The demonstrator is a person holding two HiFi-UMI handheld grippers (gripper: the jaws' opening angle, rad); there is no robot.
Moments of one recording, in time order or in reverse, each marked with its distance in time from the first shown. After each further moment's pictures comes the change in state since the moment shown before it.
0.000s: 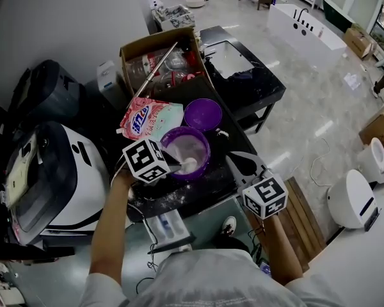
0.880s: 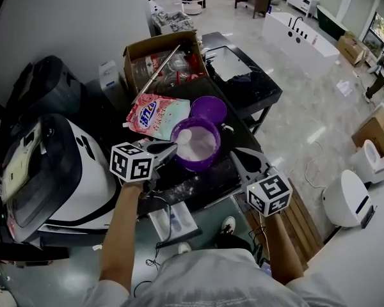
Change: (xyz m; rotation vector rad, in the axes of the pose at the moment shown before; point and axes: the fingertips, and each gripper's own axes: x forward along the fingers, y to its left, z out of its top) left arm -0.065 0.024 -0.020 -0.425 -0.716 0.180; right arm -0.013 0.048 0.014 -0.028 -0.032 -0.079
